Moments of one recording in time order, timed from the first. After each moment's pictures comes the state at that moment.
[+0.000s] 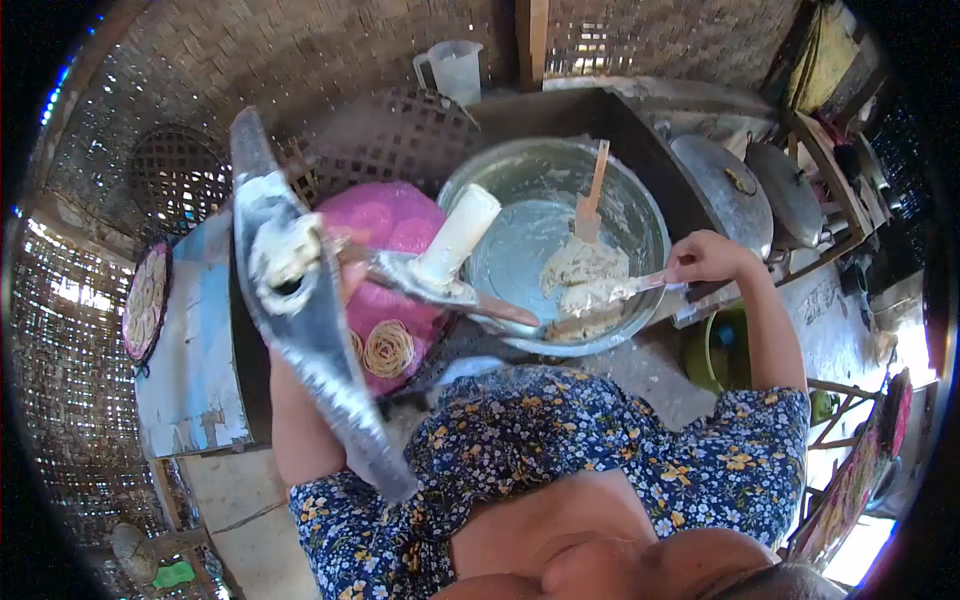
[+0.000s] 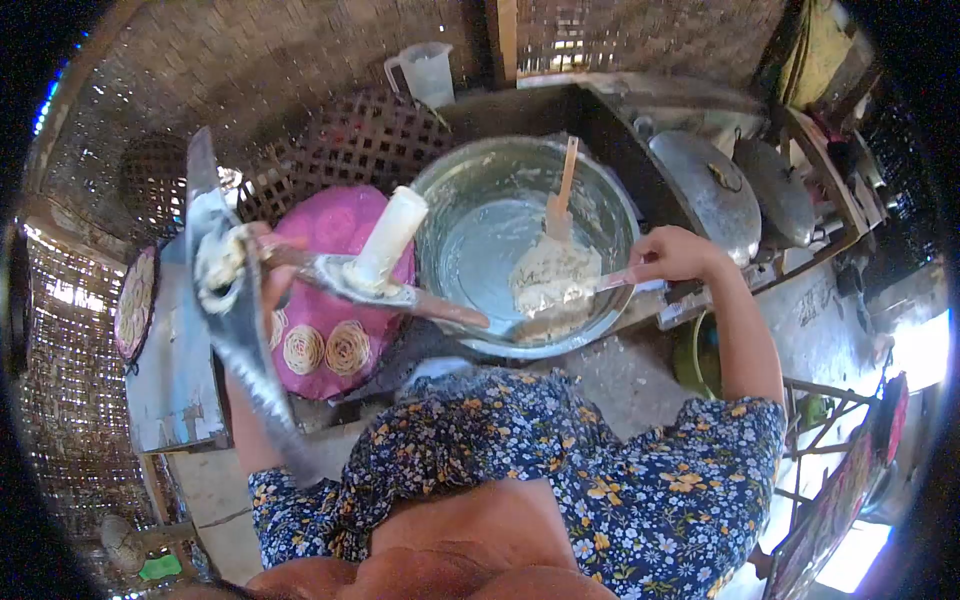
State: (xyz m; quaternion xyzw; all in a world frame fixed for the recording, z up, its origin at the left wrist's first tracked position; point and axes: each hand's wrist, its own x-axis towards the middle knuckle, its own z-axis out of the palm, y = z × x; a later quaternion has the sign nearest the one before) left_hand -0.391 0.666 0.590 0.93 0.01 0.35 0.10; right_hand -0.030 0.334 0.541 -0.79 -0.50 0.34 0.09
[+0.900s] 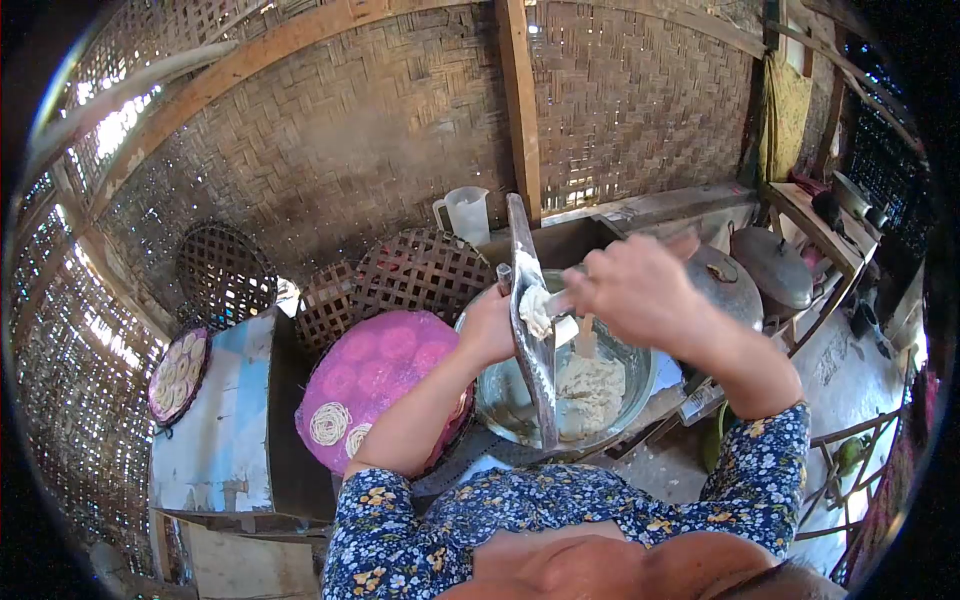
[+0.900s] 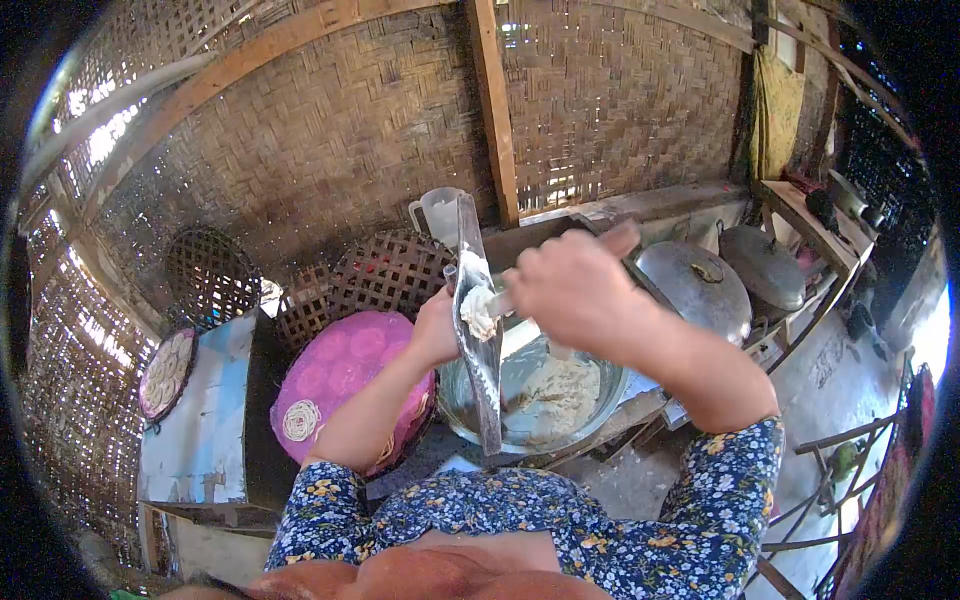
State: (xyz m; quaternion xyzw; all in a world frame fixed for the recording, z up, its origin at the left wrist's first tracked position) left_hand -0.245 0.597 0.571 0.92 0.11 0.25 0.29; right_hand -0.170 0.408 0.681 -0.66 -0.64 -0.37 -0.12
